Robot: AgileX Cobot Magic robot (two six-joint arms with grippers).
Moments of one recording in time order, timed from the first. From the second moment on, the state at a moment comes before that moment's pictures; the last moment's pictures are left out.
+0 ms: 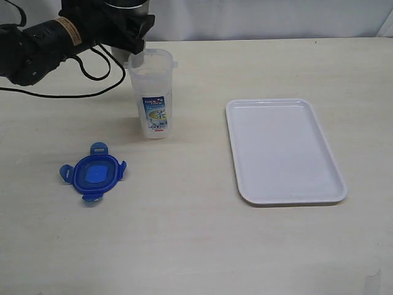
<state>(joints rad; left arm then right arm) -0.23 2.03 -1.16 0.58 -0.72 -0.23 -0.02 0.00 0.00 0.01 0.34 -0.02</state>
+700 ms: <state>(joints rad) -0.23 2.03 -1.16 0.67 -0.84 -0.04 -0.02 0.00 0.00 0.01 0.34 -0.02</state>
